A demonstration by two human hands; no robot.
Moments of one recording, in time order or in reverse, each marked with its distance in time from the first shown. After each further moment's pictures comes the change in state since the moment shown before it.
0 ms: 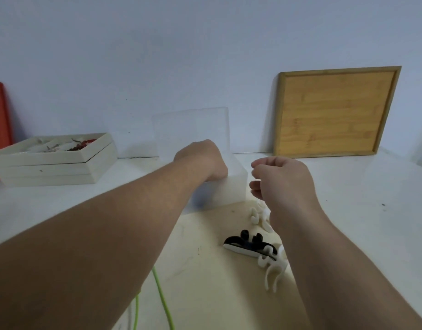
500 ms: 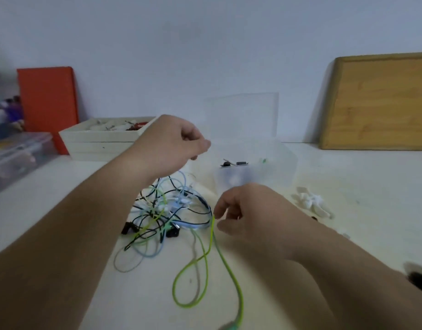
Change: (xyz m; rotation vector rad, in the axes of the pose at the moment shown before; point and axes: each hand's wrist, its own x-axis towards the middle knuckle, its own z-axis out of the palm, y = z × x) left_hand -0.100 -0.134 -0.050 -0.589 0.269 0.182; right_hand -0.063 0.022 0.056 -0.821 -0.795 -0.568
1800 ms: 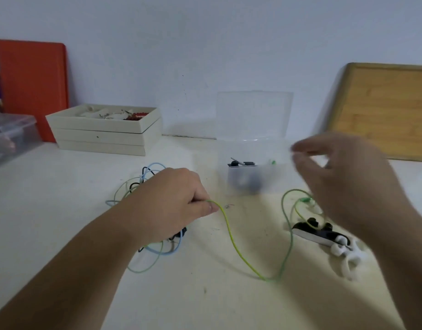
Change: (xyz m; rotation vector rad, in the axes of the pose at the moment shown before) left_hand -0.050 -0.041 0.006 0.369 -0.353 0.163; right_hand -0.014 -0.011 -0.053 -0.163 0.620 0.228
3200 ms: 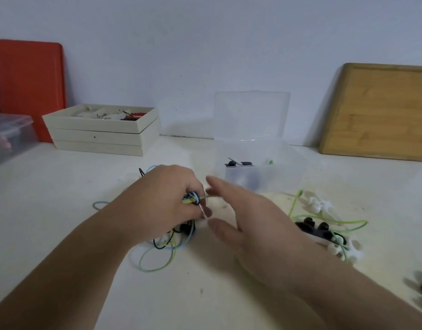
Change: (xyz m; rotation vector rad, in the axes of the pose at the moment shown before) left_hand 0.001 -0.002 0.001 -0.084 0.104 -0.037; right_hand -0.040 -0.023 0.067 0.135 -0.464 -0.347
